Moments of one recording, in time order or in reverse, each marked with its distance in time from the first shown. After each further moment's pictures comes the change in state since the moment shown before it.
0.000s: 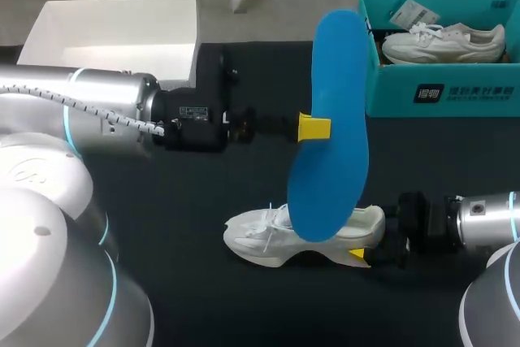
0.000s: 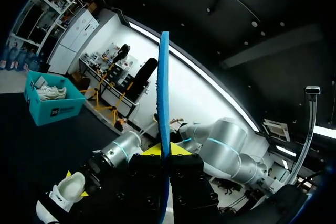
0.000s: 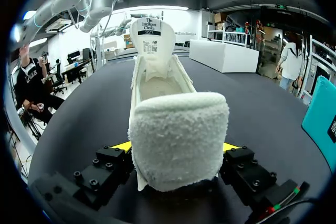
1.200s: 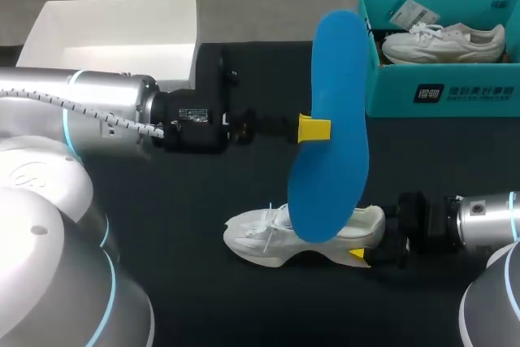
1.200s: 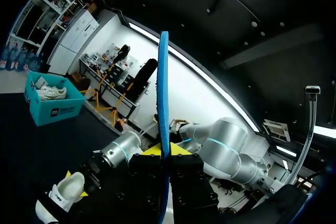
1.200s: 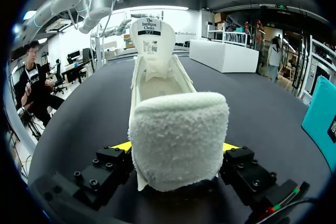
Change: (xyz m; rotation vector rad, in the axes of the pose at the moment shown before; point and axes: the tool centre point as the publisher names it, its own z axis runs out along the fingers) left arm 0.002 0.001 0.000 0.005 -0.002 0.001; right arm 0.000 0.000 0.000 0.000 0.000 0.000
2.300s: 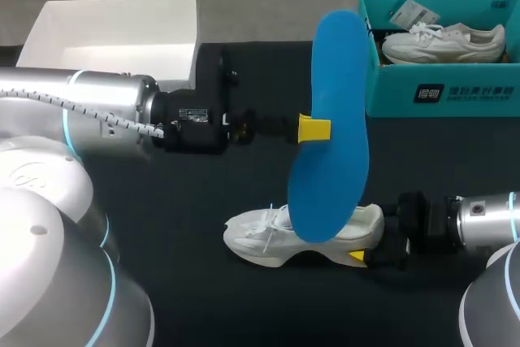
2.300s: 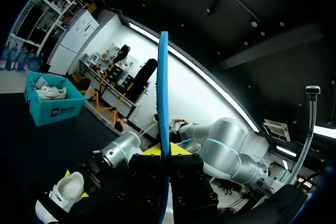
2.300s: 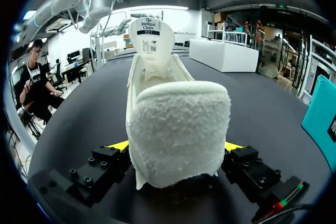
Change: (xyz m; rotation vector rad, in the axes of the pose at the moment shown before) left arm 0.000 0.000 0.000 0.000 0.000 0.000; right arm -0.001 -0.002 0.000 0.001 -0.001 0.000
